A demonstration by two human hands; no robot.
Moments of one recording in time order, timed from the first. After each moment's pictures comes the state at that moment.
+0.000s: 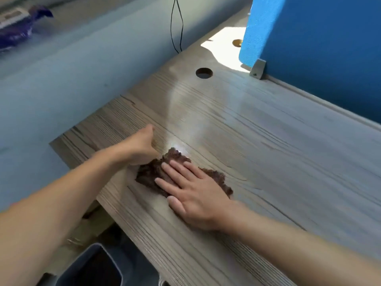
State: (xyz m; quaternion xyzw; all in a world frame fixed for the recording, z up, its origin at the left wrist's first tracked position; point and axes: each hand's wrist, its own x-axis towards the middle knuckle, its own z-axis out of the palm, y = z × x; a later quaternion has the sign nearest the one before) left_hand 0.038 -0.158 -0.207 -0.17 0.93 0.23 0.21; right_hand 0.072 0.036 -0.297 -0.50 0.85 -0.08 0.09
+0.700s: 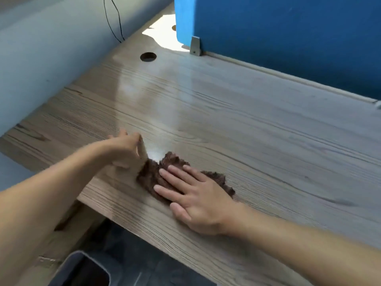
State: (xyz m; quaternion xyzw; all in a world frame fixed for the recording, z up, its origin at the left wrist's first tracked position) left_hand 0.076 -0.083 -0.234 -0.08 0.94 0.03 0.33; right_hand 0.169 0.142 -0.296 -0.44 0.89 -0.09 0.10
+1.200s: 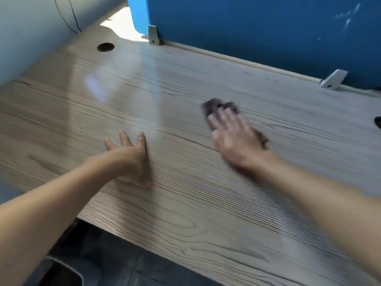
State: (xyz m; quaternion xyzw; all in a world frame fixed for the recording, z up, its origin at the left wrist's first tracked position) left_hand 0.130 0.042 -0.245 -0.02 0.93 -0.03 0.37; right_hand 0.106 0.307 -0.304 -0.09 0.99 -0.06 0.05
